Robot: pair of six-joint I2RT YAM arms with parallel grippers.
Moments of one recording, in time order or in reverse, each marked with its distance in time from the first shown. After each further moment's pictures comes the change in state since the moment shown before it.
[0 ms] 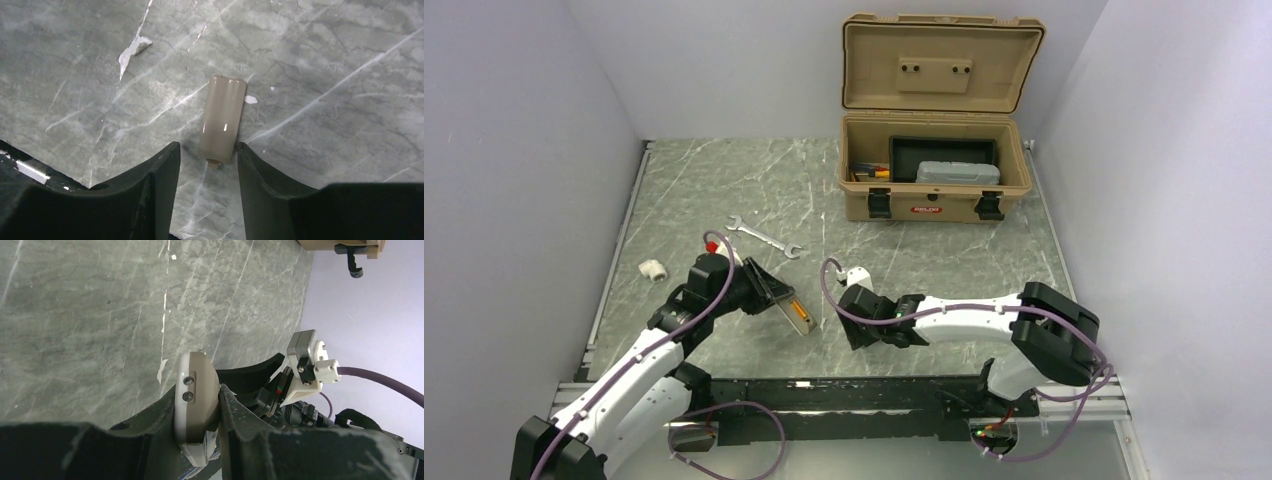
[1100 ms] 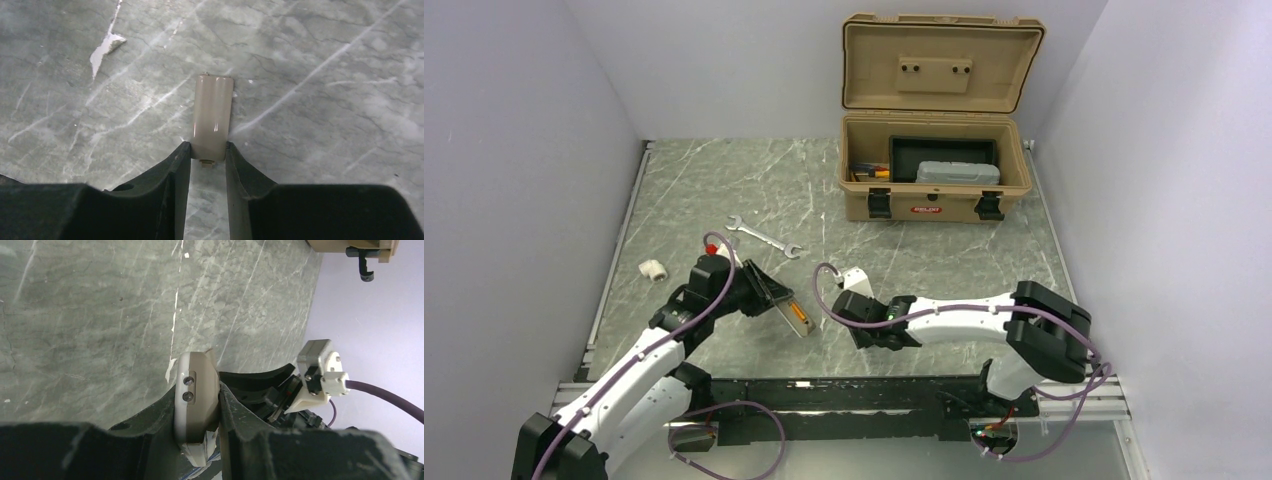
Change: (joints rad) left arm 0.010 0.010 -0.019 -0.002 -0.003 -0.006; right arm 0.046 0.060 0.069 -0.097 0.121 0.013
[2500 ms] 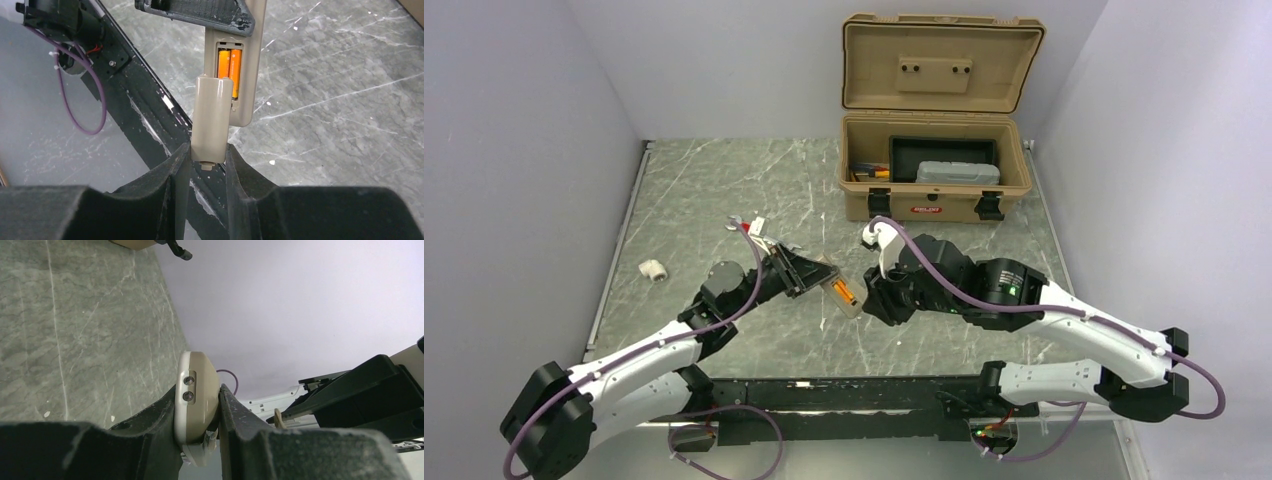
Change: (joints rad) left arm -0.296 0.153 -0.035 0.804 -0.033 -0.151; right arm -0.006 -0.484 0.514 -0.570 -0.246 -0.295
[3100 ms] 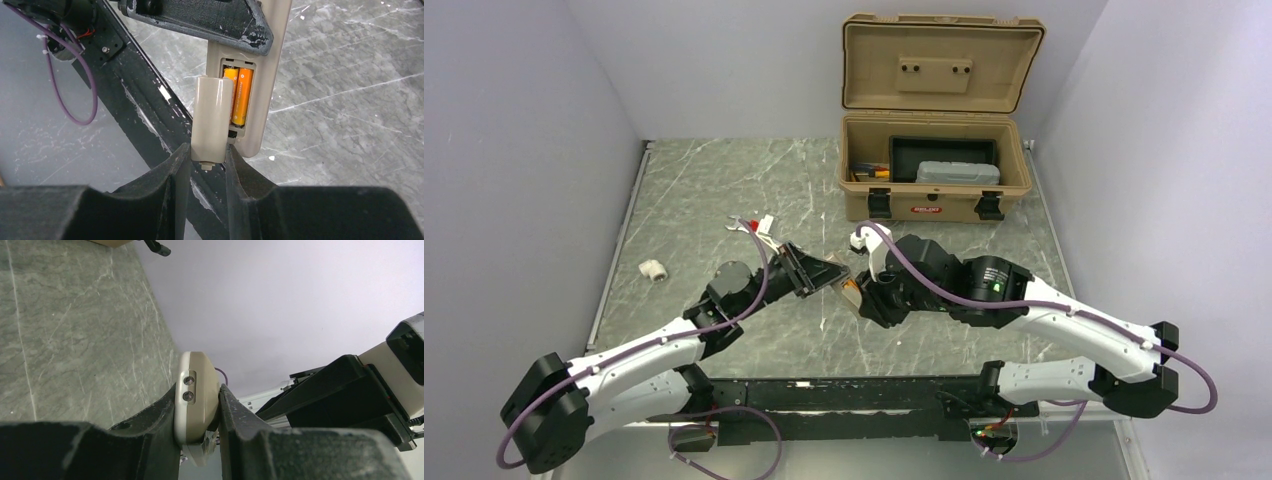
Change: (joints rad) left arm -0.097 0.026 0.058 0.010 -0.071 0.005; right arm 0.000 0.049 0.003 -0.016 -0.032 -0.025
